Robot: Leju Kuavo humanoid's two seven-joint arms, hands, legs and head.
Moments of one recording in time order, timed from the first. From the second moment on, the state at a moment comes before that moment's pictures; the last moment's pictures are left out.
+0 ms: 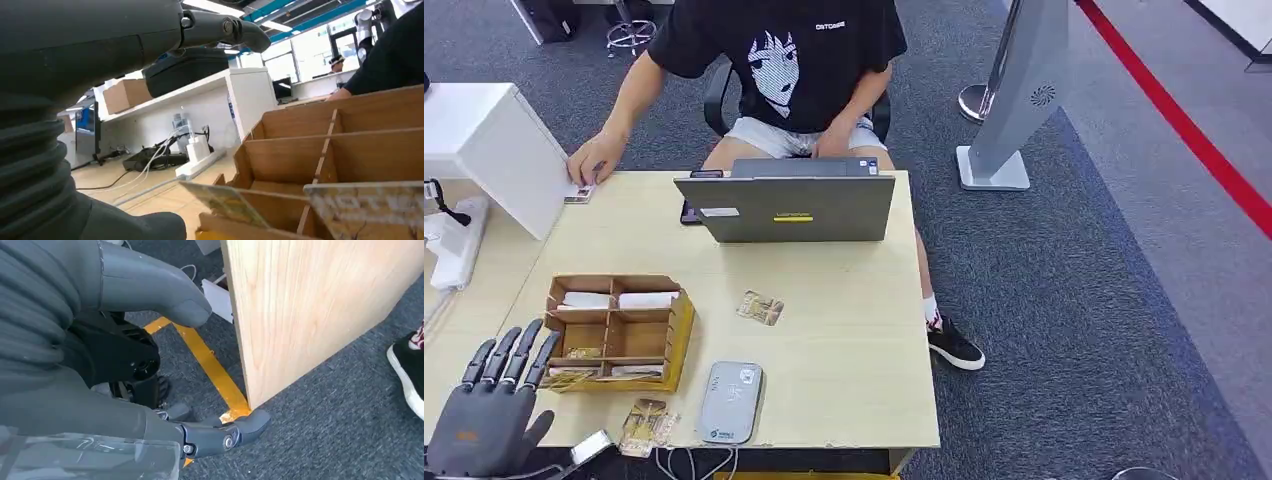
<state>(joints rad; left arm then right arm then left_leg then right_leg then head) 0.22 0.16 0.22 -1.75 -1.24 0.26 -0.35 -0.09 0.17 -0.99 -0.23 0.21 0.27 -0.42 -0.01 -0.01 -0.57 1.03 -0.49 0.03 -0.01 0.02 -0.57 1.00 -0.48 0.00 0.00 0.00</state>
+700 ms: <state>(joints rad) 0.12 0.10 0.22 -1.59 -1.29 0.28 -0.31 -0.10 0.17 -0.99 -0.23 0.25 0.27 -0.41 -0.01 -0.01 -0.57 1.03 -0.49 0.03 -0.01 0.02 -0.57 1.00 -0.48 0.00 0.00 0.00</state>
